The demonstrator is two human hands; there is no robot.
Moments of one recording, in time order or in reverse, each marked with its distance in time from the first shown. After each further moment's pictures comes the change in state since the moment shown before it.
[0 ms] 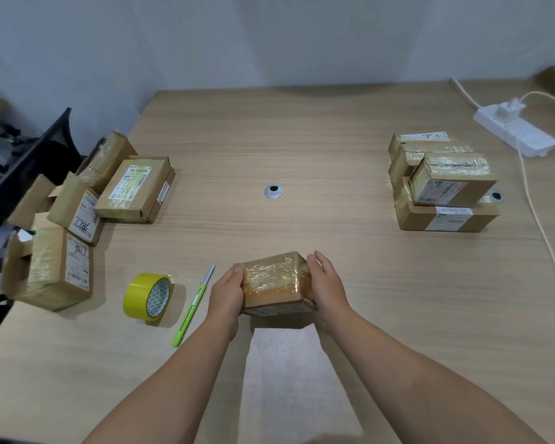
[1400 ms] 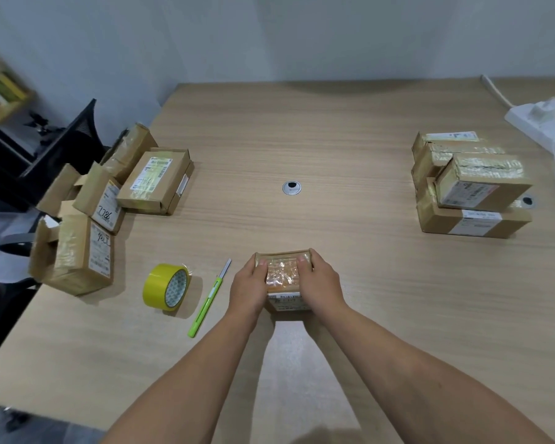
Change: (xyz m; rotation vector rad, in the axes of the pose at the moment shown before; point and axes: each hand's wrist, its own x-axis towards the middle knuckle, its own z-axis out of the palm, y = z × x) left_hand -0.007 0.003 0.004 0.140 -0.013 0.201; right_hand -0.009 -0.011 0.037 -0.475 -0.028 -0.162
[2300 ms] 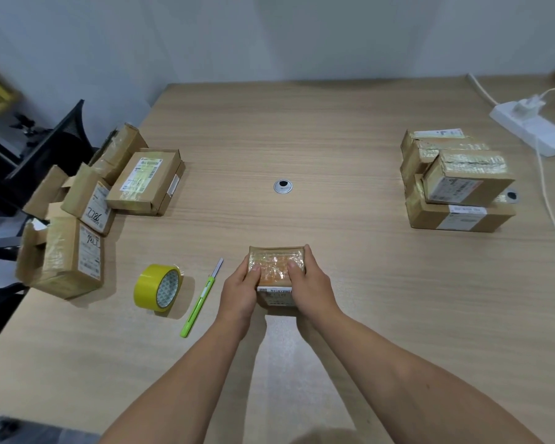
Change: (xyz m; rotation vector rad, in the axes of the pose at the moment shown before) left_hand -0.007 -0.011 -0.004 -0.141 -0.084 0.020; right_hand -0.011 0.013 -0.002 0.113 -0.056 0.012
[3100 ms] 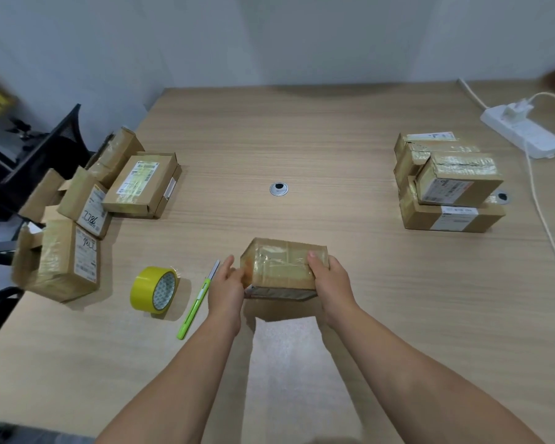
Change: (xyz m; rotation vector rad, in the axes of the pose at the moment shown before) left_hand 0.001 0.011 -0.004 -0.131 0.228 -0.135; right_hand 0.009 0.008 -0.027 0.344 0.116 0.124
